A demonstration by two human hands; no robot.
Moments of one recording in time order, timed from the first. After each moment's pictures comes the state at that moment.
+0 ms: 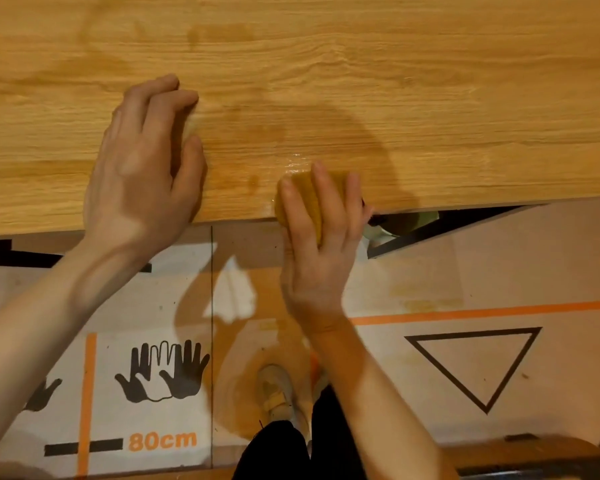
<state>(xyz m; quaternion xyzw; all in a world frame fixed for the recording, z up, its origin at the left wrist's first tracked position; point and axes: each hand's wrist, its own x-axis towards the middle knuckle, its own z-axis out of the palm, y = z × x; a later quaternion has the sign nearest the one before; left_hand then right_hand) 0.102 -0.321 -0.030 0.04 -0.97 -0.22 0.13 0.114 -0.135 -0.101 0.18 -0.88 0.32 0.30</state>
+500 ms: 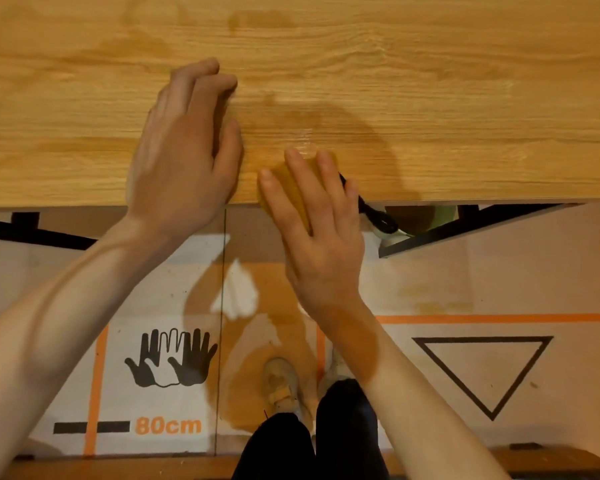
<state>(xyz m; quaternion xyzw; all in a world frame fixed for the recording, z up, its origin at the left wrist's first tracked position) 0.105 -0.317 -0.021 0.06 -0.97 -0.22 0.11 0.123 -0.150 -0.087 0.29 -0.88 0.26 0.25</state>
